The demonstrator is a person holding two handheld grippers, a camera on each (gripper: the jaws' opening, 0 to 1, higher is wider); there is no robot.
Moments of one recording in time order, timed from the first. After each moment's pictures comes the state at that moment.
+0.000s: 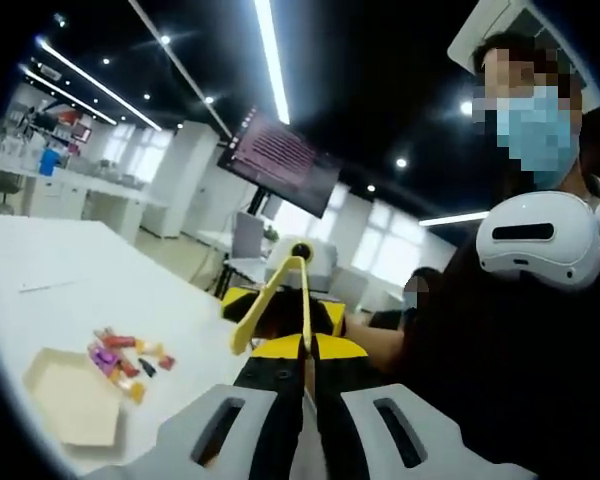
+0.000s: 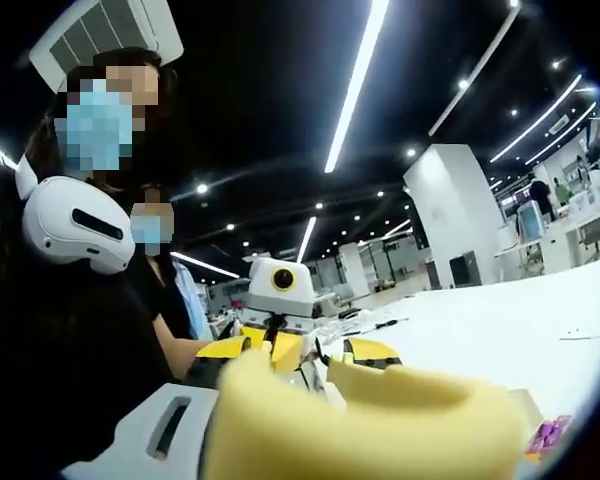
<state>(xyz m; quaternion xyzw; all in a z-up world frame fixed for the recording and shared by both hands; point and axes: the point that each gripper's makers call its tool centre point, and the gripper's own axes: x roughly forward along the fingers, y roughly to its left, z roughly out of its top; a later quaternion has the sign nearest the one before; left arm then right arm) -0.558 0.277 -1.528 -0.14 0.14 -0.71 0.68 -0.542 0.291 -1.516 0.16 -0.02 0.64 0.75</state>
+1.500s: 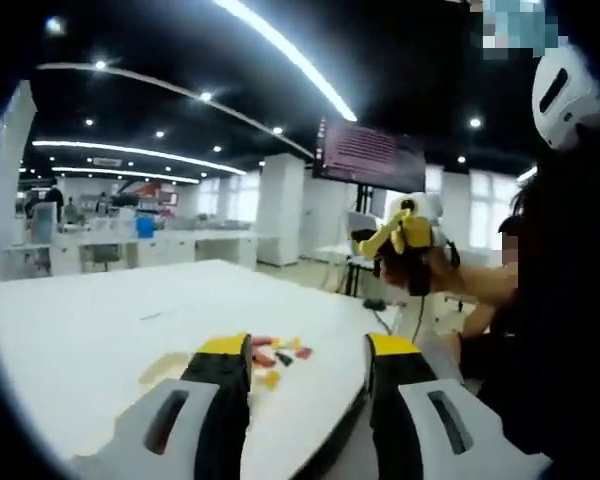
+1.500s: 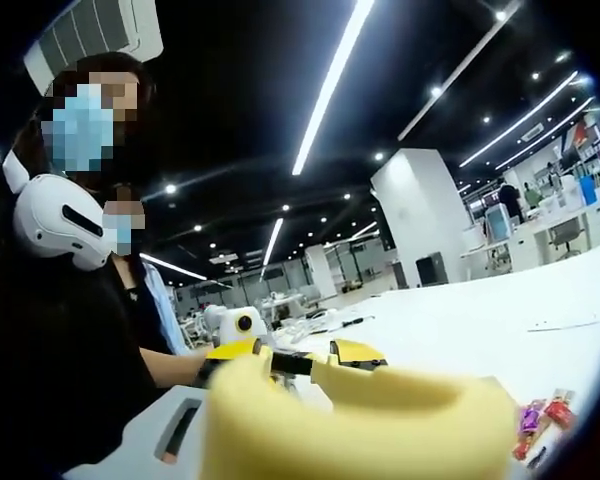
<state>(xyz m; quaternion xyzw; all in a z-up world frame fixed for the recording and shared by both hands) -0.494 0.349 -1.617 -0.01 0.05 -0.47 0.88 -0.521 0.259 -1.535 0.15 -0.01 0.58 0.80</state>
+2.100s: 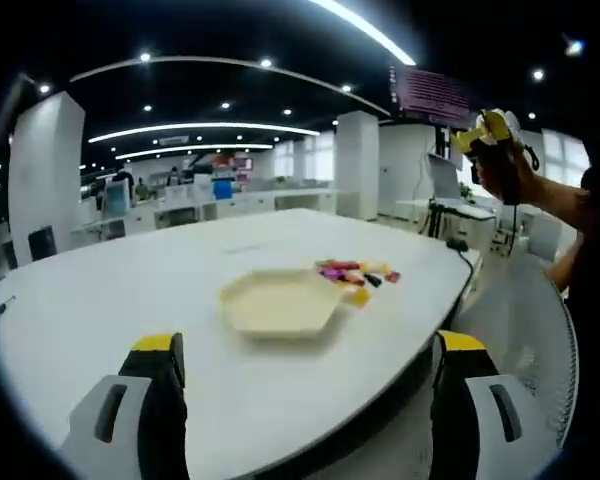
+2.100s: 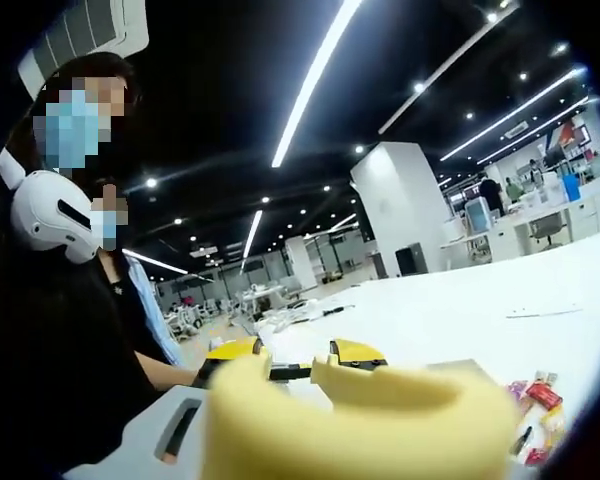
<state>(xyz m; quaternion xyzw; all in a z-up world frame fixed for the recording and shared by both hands) -0.468 0.419 -1.733 0.04 0.13 -0.33 0.93 -0.521 0.239 -1.554 0.14 0.02 0.55 0.82</state>
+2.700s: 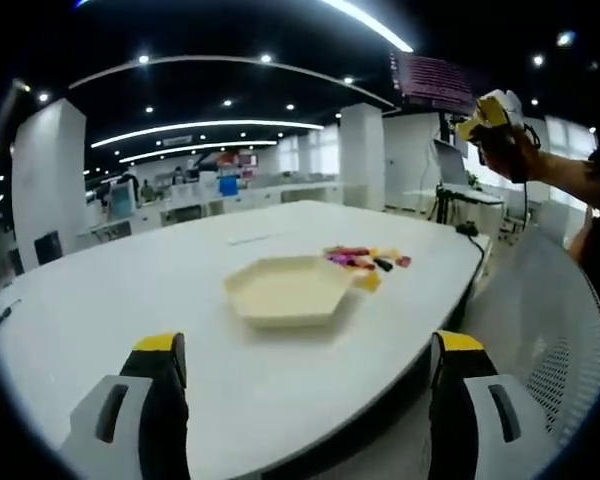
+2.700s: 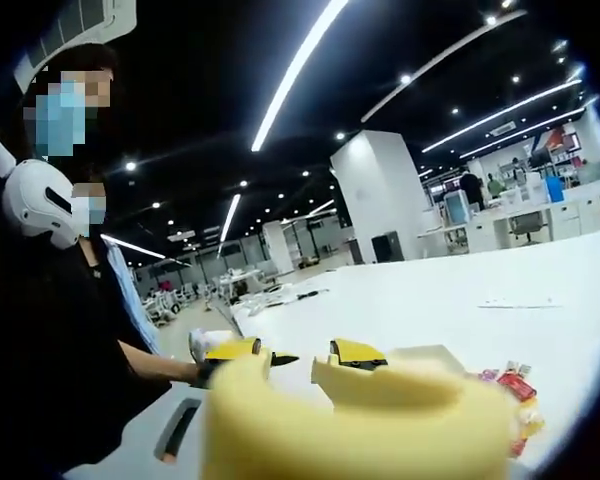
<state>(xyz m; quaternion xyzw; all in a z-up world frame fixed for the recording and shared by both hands) -0.466 0.418 -1.749 0.06 0.13 -0.32 0.94 -0.510 0.224 -1.575 0.11 0.06 0.51 0.85</state>
